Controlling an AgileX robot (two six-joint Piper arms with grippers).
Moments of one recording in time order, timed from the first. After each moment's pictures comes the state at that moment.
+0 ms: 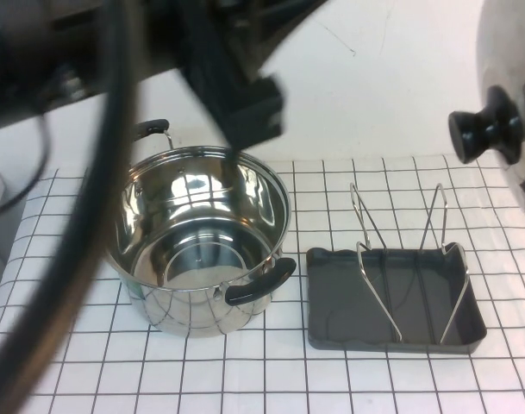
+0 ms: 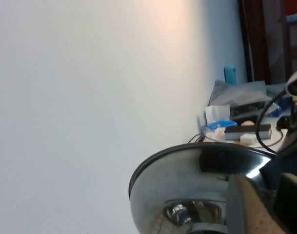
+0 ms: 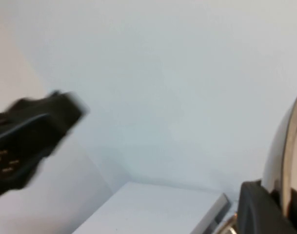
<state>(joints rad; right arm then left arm) -0.07 0.86 -0.81 1.68 0.96 -1.08 -0.56 1.10 -1.25 -1.48 0.60 1.52</state>
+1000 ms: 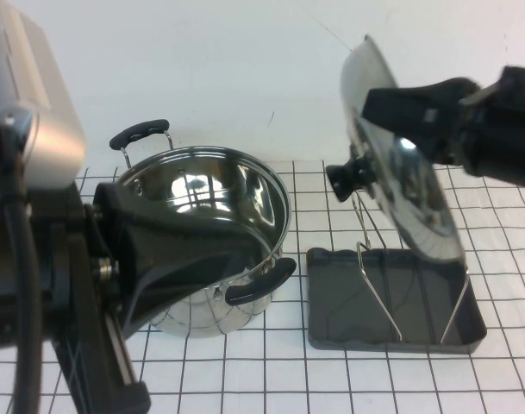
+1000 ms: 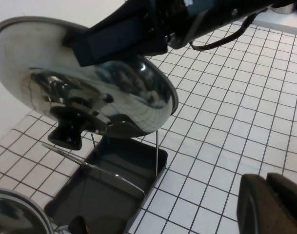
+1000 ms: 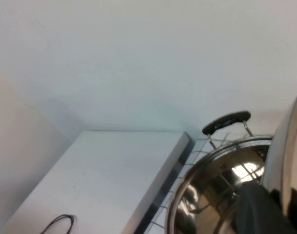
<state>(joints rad) 0.44 1.26 -0.93 1.72 0.43 -1.19 -0.56 0.89 -1.05 -0.78 0.83 0.76</state>
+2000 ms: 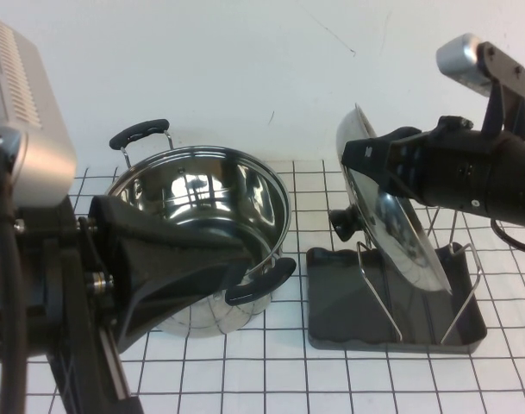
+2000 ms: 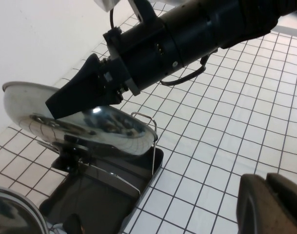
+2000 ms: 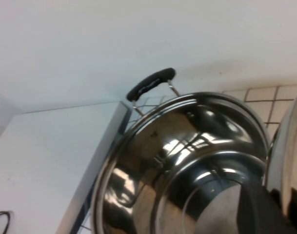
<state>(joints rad) 0.47 1.43 -0.94 1.73 0.29 -1.18 -0.56 0.87 -1.03 -0.79 0.83 0.76</state>
